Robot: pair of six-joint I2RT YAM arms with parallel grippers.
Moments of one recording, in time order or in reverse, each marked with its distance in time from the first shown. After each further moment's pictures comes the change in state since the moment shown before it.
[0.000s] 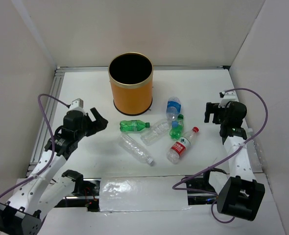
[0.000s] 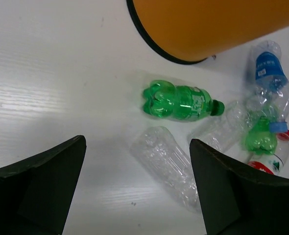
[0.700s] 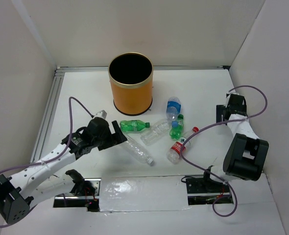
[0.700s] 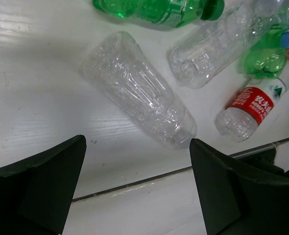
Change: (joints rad) left arm -0.351 0.143 -0.002 -0.099 0.045 -0.278; right arm -0.063 0.428 0.190 -0.132 0.449 -0.136
